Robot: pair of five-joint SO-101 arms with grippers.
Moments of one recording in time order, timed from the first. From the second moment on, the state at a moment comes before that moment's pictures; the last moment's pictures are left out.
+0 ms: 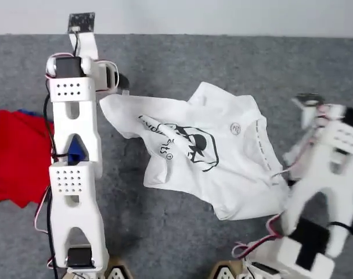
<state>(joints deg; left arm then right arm) -6.3 52.5 -75.1 98.9 10.1 19.9 -5.1 9.6 100.7 30.8</state>
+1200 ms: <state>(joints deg) 9.0 -13.8 9.3 98.9 10.1 10.0 13.8 16.1 89.2 19.2</state>
